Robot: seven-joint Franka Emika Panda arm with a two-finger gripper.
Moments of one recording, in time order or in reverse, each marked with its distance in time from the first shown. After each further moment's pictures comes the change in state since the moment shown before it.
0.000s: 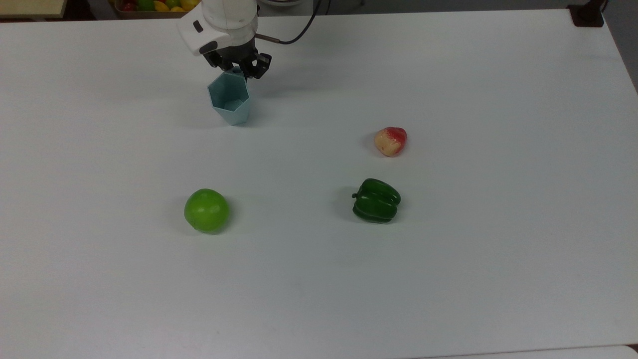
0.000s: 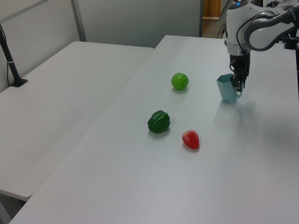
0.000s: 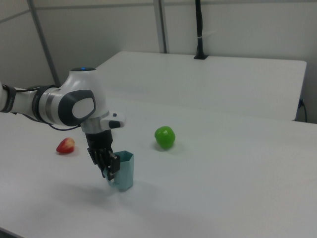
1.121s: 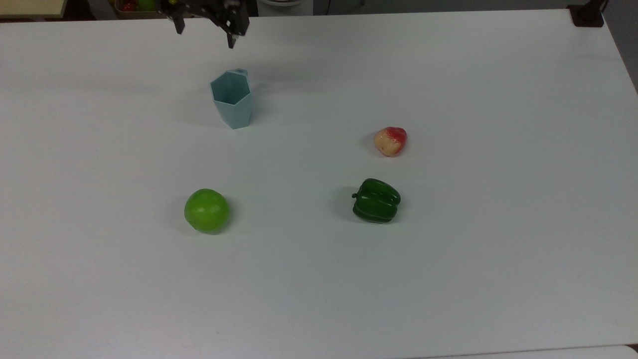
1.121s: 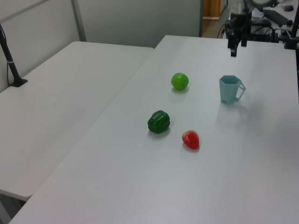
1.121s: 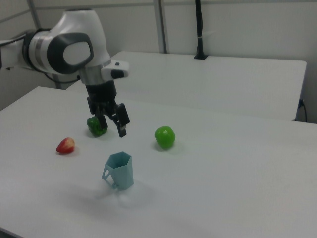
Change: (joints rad) arm -0.063 -0.070 -0.002 0.303 0.036 -0.271 -0.081
